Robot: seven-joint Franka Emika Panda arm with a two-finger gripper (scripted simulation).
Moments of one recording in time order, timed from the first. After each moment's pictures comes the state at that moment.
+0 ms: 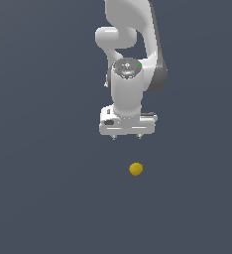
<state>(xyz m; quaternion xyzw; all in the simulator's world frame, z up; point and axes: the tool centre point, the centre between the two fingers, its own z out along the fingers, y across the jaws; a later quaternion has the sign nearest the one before) 0.009 0.044 0.172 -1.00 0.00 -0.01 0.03</state>
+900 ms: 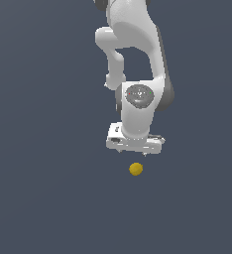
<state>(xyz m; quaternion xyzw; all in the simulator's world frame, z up) 0.055 0.066 0.129 -1.00 0.08 0.00 0.02</state>
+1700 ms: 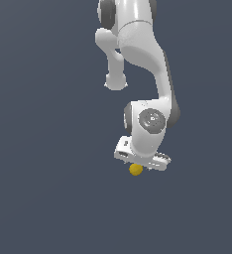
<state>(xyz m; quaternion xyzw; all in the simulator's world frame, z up) 0.087 0.091 0.079 -0.99 0.15 0.00 0.00</state>
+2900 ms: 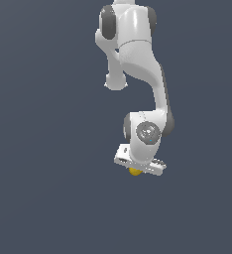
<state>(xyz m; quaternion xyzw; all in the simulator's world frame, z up) 0.087 0.091 0.028 -0.99 0.15 0.00 0.00</state>
